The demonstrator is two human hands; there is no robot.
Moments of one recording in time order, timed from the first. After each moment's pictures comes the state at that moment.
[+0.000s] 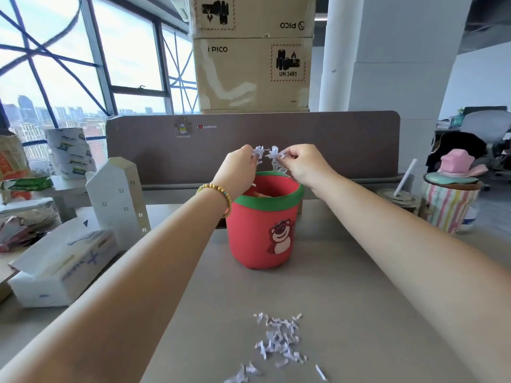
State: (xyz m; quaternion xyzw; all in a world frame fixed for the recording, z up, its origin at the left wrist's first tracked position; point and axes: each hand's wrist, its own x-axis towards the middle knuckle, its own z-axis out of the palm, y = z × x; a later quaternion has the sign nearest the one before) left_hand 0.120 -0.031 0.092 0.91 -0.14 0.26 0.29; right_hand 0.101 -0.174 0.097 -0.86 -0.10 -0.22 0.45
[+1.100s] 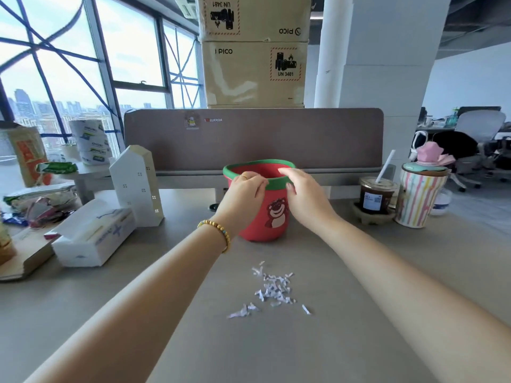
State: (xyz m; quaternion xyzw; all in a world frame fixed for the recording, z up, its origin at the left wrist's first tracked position) left_hand 0.017 -0.025 0.033 0.89 -0.21 0.28 0.30; right_hand 0.000 -0.167 0.035 -0.90 -0.13 -0.31 0.30
